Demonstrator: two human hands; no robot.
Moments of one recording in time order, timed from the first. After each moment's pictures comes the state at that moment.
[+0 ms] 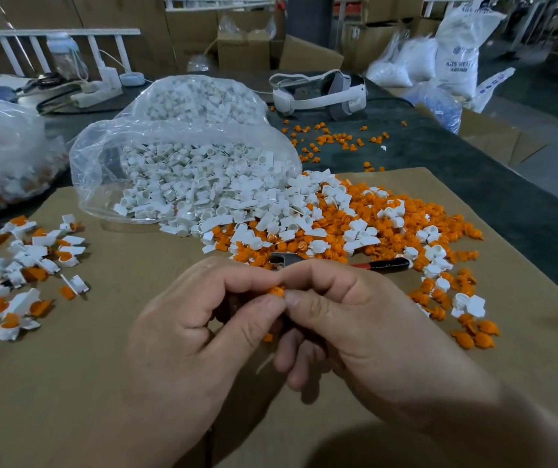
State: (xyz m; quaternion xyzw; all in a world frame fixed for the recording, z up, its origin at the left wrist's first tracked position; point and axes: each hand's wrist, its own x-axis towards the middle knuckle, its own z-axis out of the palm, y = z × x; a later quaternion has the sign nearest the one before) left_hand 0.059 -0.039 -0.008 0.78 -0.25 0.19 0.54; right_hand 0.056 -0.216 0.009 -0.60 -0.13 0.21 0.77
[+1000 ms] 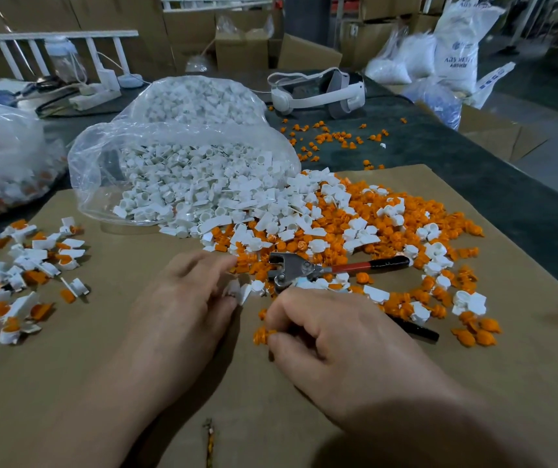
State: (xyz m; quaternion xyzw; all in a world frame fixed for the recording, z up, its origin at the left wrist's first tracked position) left_hand 0.091 -0.015 -0.016 0.94 -0.17 0.11 0.26; right_hand 0.045 -0.204 0.014 -0.92 -0.21 0.01 0.33
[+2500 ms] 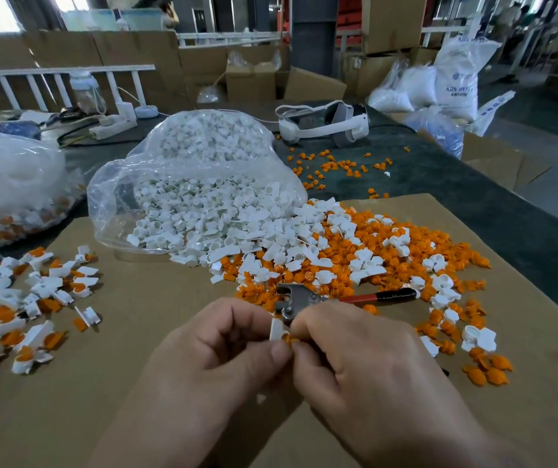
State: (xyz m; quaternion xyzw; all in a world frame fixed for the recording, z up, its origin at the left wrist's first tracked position) left_hand 0.064 -0.028 -0.008 0.74 -0.11 -0.04 0.66; right_hand 0.044 -0.206 0.031 -0.93 -0.22 -0.14 0.26
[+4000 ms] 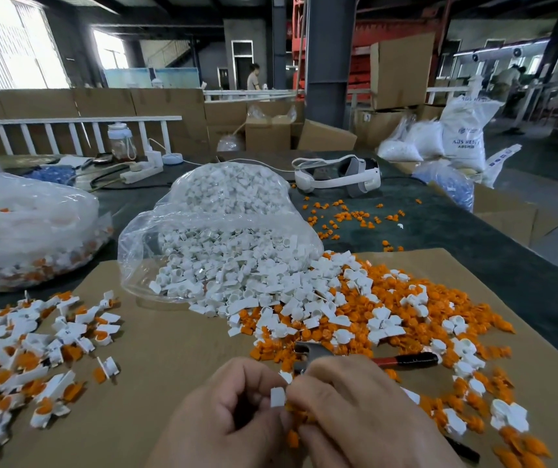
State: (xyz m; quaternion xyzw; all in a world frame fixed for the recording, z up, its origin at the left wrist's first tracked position) left_hand 0.068 -0.029 -0.004 0.80 -0.07 0.01 0.59; right_hand 0.074 -0.207 0.020 -0.93 -0.28 -0.05 0.25
